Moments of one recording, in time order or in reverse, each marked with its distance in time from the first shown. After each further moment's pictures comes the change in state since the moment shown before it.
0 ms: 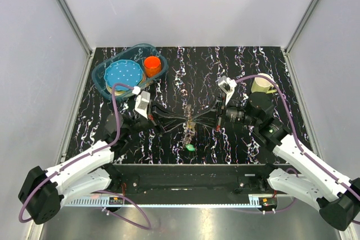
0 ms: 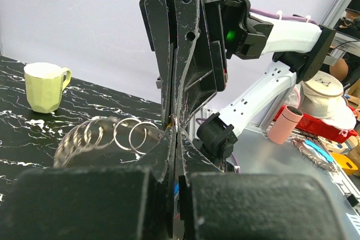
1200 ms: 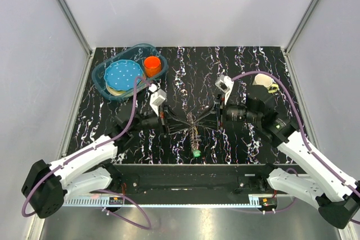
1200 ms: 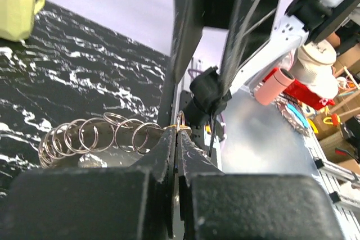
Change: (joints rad) left arm 0.000 0.089 0.091 -0.318 0.118 0.043; right arm 0.000 0.042 0.211 -0.412 0.032 -0.185
